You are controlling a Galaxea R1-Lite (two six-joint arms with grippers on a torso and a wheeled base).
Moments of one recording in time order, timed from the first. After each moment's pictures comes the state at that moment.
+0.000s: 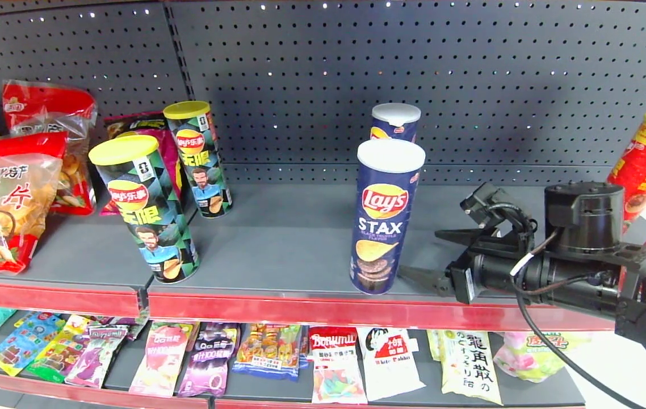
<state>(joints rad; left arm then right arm) -0.13 0.09 0.00 0.00 -0.01 0.00 0.43 1.67 -0.64 -0.63 0.24 -0.20</state>
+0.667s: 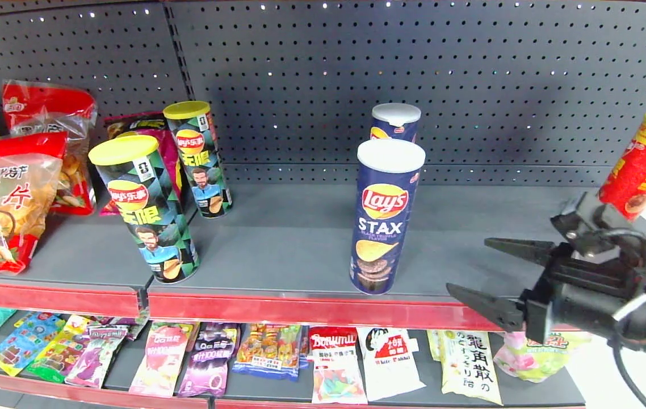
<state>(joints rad) -0.13 0.09 0.00 0.00 -0.02 0.00 0.44 1.34 -0.43 -0.64 0.22 -0.20</state>
